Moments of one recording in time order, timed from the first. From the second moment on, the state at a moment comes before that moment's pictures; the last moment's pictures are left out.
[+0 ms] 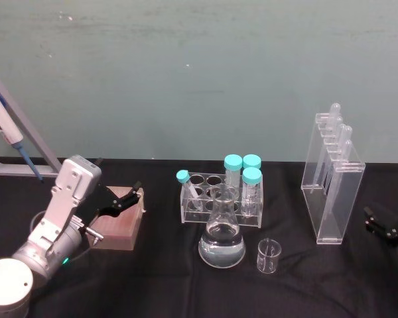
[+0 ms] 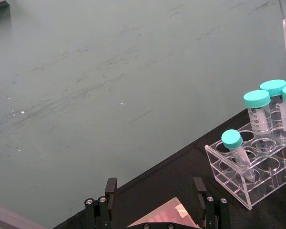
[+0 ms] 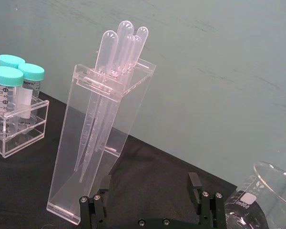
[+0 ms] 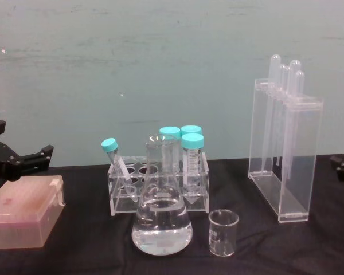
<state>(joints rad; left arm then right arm) -0.20 0.60 0.45 -1.41 -0.25 -0.12 0.03 0.20 0.60 -0.45 -1.41 0.25 -0.12 -0.03</state>
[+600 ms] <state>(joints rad) -0.20 0.60 0.45 -1.41 -0.25 -0.12 0.03 0.20 0.60 -0.45 -1.41 0.25 -0.12 -0.03</state>
